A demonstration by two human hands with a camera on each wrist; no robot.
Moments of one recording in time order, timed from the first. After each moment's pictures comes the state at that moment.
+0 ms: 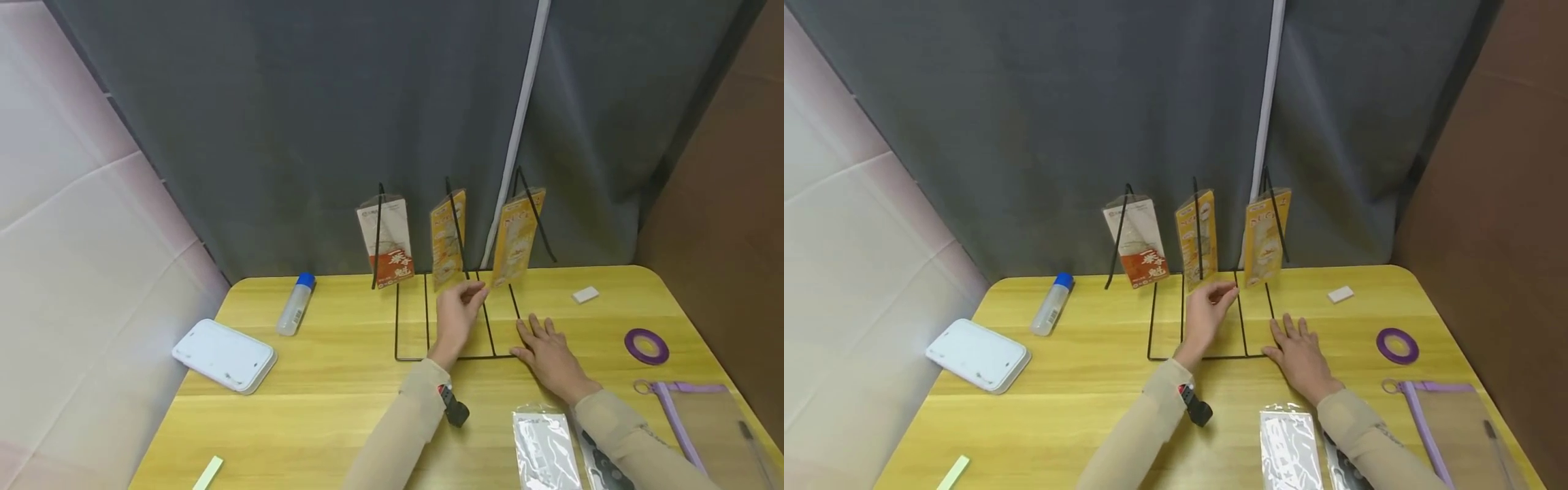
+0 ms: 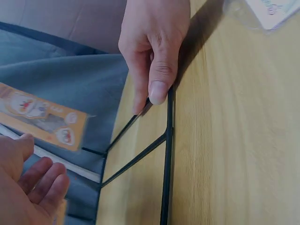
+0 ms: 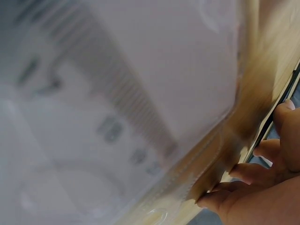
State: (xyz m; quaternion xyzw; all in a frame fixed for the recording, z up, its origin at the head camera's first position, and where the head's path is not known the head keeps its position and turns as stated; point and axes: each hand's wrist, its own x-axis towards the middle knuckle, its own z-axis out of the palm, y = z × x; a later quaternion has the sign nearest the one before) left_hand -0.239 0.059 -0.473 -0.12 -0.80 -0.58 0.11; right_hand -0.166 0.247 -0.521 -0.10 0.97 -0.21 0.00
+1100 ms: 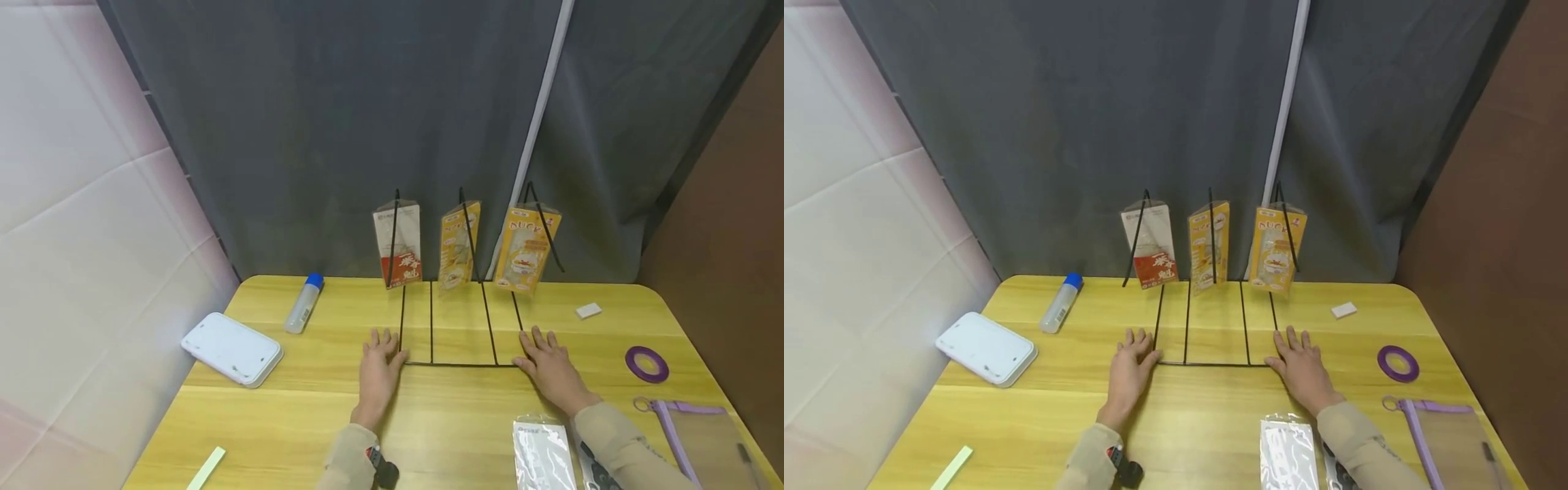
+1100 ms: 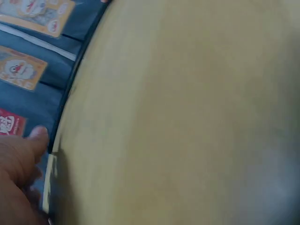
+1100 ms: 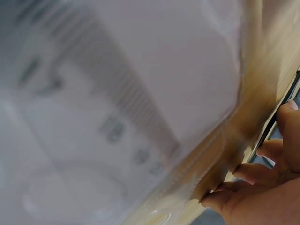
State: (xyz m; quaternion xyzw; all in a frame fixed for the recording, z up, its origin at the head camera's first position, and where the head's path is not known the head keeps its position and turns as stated) left_hand -0.176 -0.087 -0.536 -0.04 -0.90 -0.42 0.12; right_hand -0.162 0.245 -0.524 -0.11 0.97 -0.20 -0.01
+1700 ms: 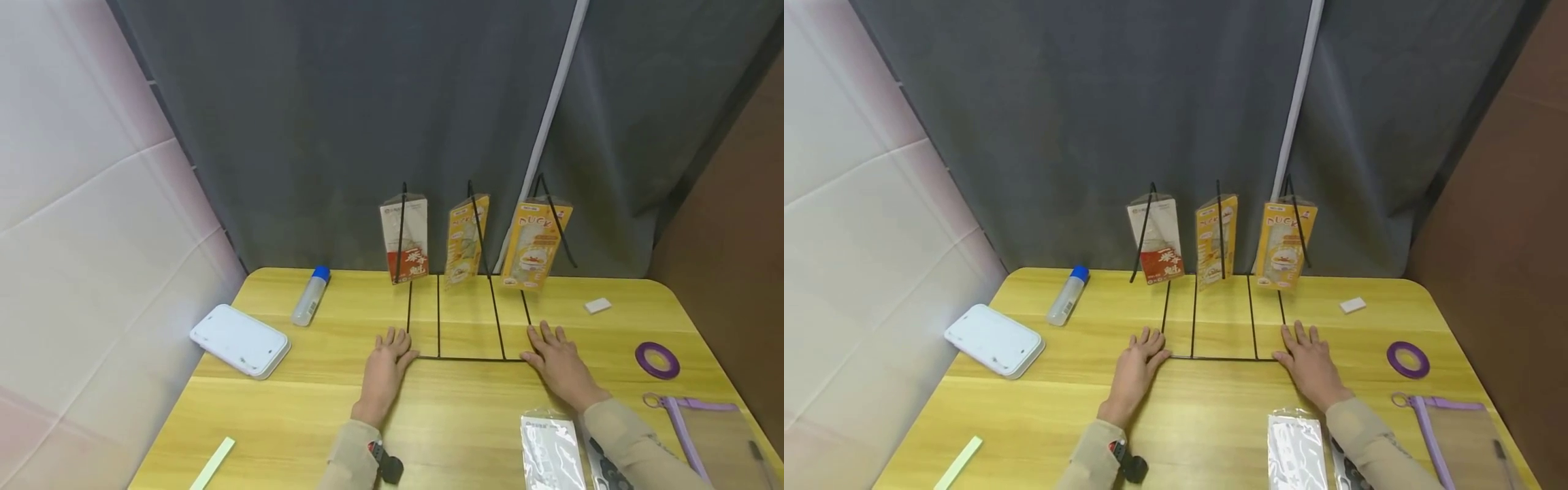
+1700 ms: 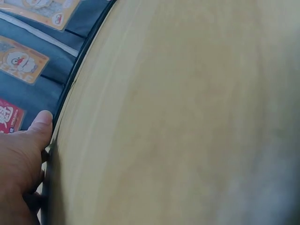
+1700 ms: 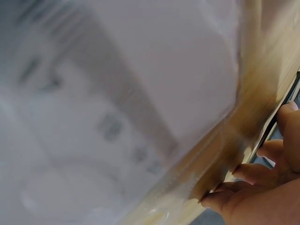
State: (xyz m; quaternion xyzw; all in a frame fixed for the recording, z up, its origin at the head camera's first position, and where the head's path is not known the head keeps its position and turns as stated) left_hand -0.172 -0.095 -0.541 -0.11 -0.93 -0.34 0.10; right_hand -0.162 0.244 -0.520 -0.11 0.97 -0.19 -0.01
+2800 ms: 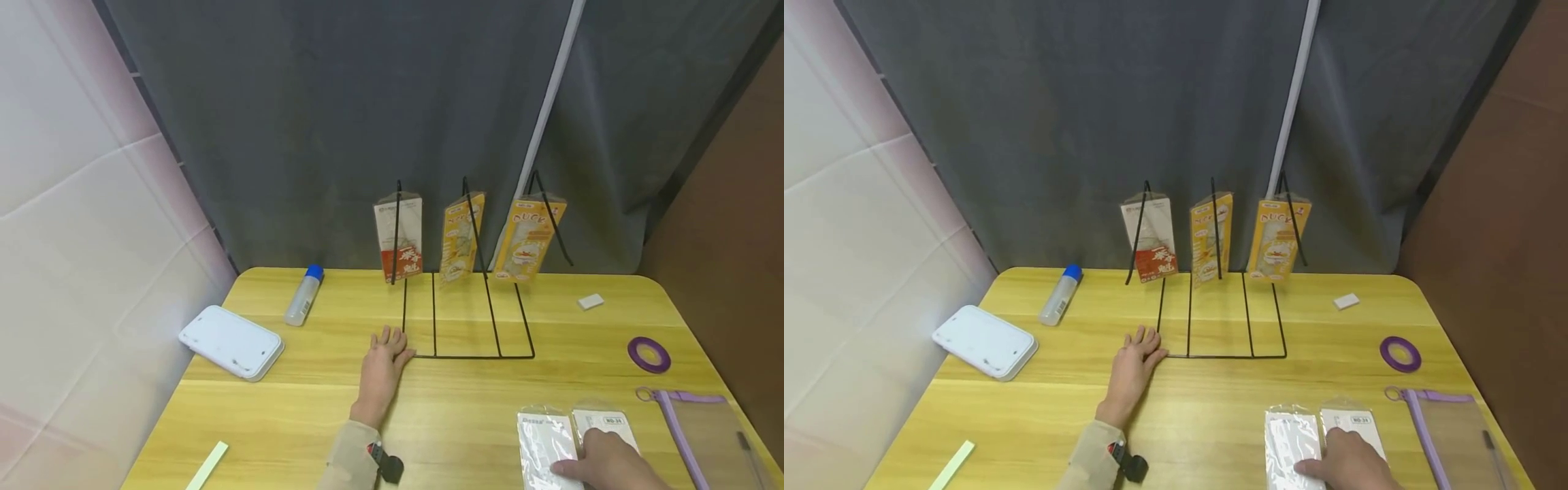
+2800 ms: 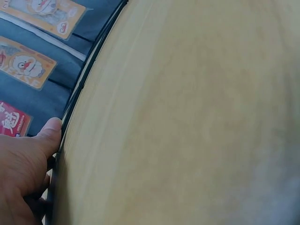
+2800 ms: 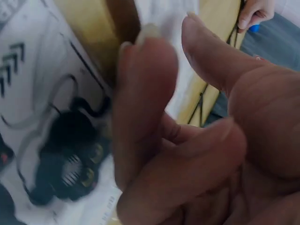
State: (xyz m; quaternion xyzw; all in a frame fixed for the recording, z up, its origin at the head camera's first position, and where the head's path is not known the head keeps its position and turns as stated) left_hand -0.175 -0.091 -0.540 -0.08 -0.93 -0.35 0.10; right_hand -0.034 0.251 -0.490 0.07 0.94 -0.21 0.25
